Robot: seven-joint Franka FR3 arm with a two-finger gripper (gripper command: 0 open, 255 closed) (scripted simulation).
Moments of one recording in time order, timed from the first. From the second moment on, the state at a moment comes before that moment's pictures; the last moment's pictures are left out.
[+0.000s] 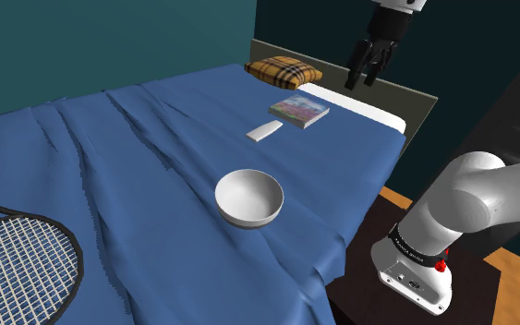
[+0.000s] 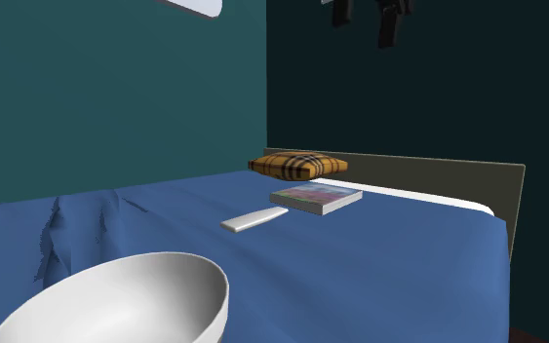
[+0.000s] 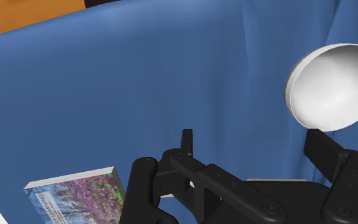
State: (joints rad) arm -0.02 -0.82 0.04 -2.33 0.09 1.57 0.06
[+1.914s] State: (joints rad) arm -0.24 0.12 0.26 -2.00 -0.02 2.14 1.04
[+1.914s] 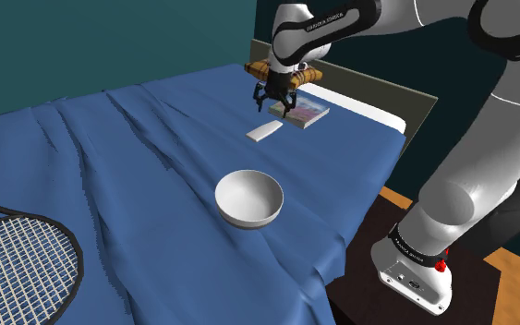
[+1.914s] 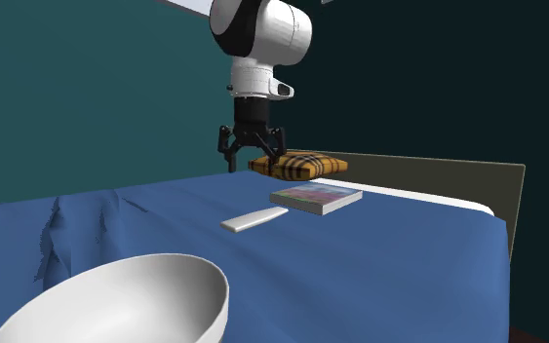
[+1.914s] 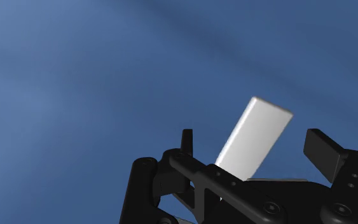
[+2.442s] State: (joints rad) arm -0.23 0.39 0.19 -1.80 -0.08 2.18 1.28
